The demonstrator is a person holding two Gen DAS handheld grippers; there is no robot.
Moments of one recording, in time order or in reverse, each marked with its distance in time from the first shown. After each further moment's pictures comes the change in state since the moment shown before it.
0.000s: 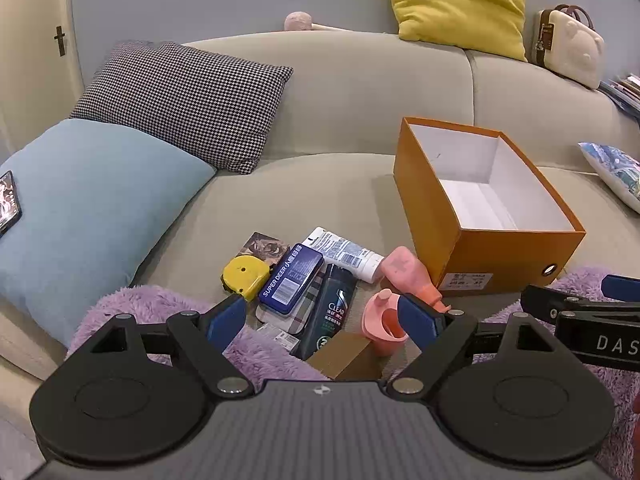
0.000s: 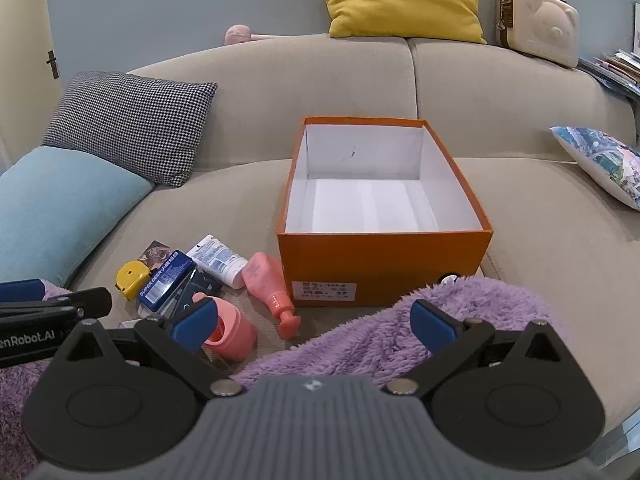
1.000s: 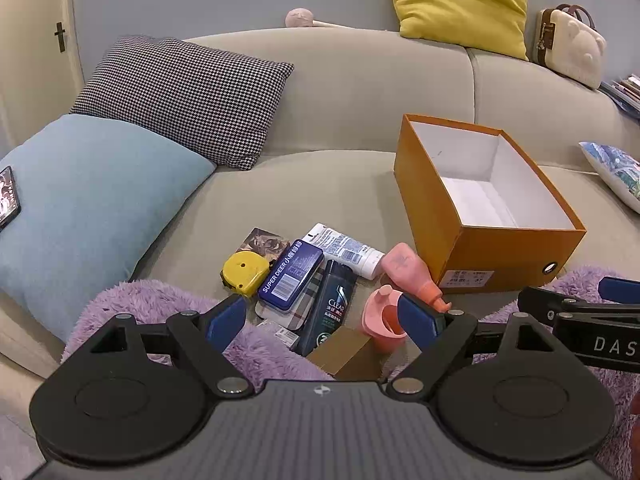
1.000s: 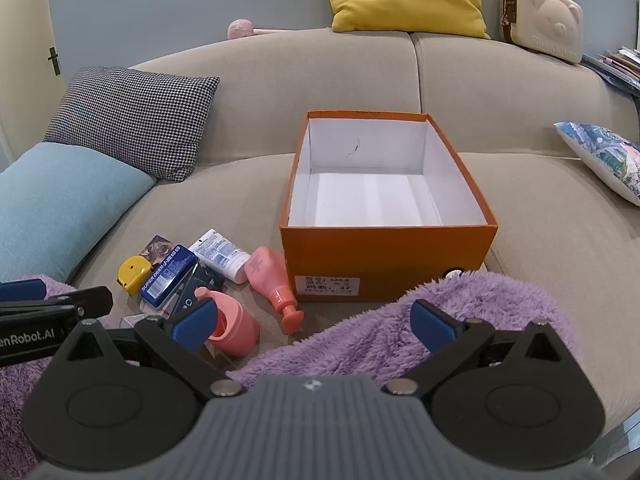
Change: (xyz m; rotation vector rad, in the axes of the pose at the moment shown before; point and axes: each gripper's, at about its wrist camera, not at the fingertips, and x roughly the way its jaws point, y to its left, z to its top) left arm 0.001 -0.002 -0.003 -0.003 0.006 -0.002; right arm 0.003 0.000 0.000 0.000 0.014 0.007
